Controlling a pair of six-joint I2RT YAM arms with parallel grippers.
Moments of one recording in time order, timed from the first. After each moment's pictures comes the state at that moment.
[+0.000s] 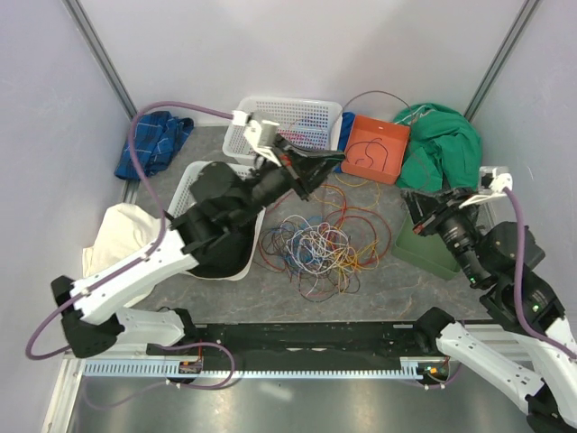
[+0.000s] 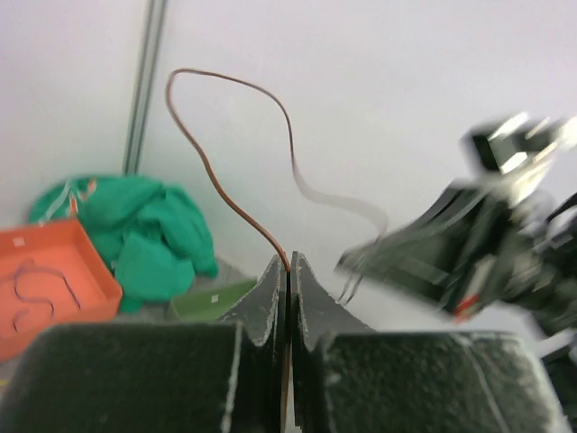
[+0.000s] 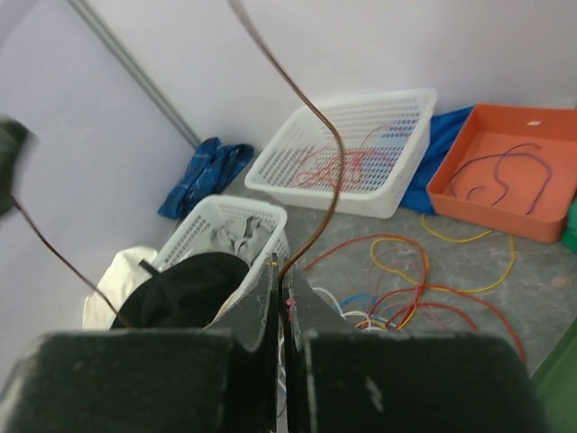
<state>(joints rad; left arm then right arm) -1.01 1.26 1.32 0.25 0.01 -0.39 0.66 0.59 1.14 -0.49 0.31 0.47</state>
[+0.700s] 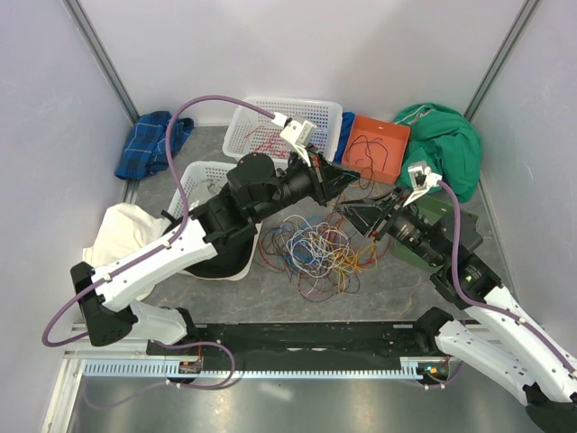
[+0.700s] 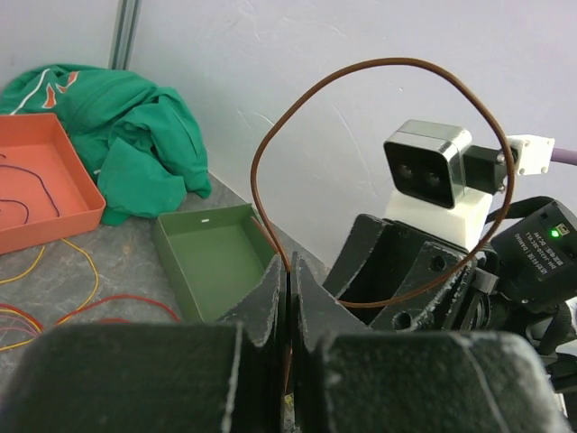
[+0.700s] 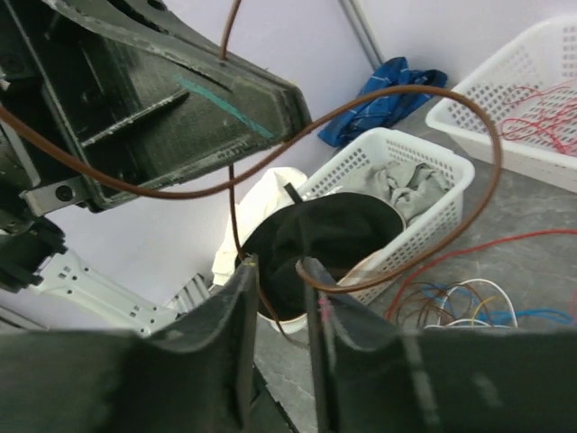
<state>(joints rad) -1.01 1.34 1.40 0.03 0.03 -0.48 0.66 0.67 0.79 0.03 -0.21 0.62</state>
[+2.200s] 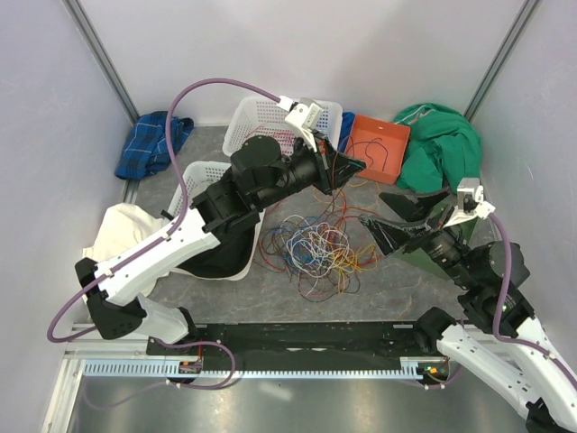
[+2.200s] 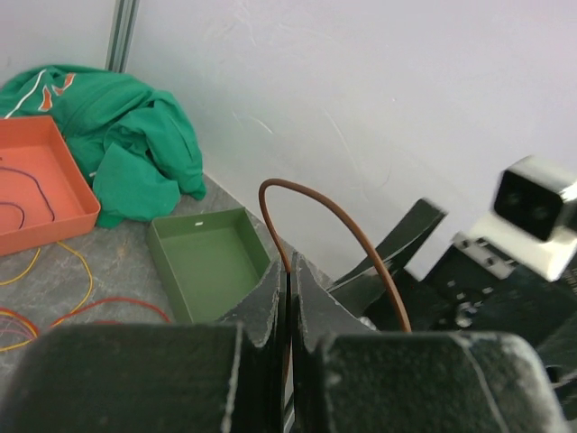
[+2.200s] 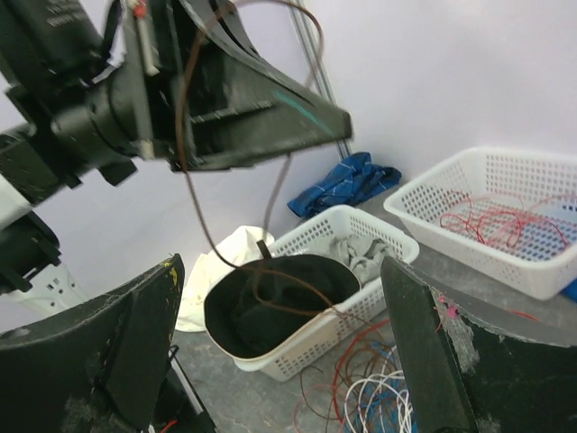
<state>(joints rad) -1.01 1.42 1.60 -0.12 0.03 -0.50 0.66 0.46 0.79 -0.03 -0.12 0.45</state>
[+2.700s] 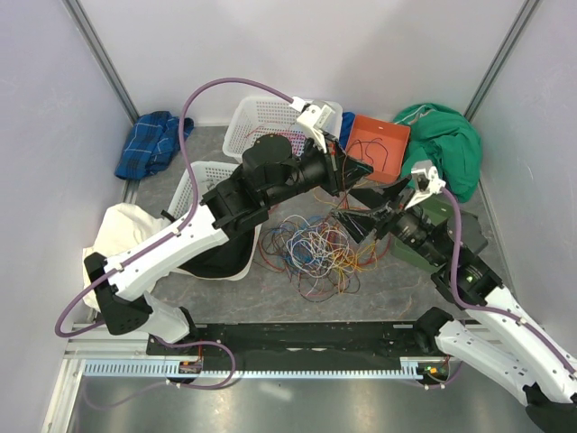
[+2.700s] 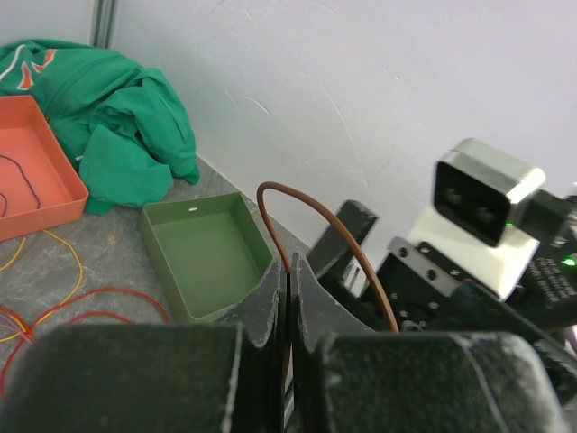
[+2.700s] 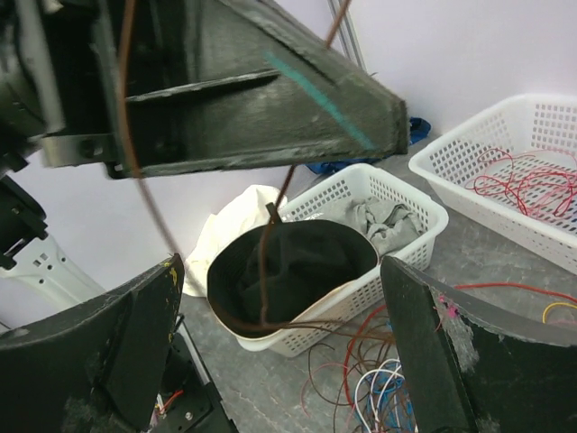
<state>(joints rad) -1.01 1.47 1.62 -0.13 0.07 -0.50 0.66 0.66 0.79 0.09 -0.23 0.47</state>
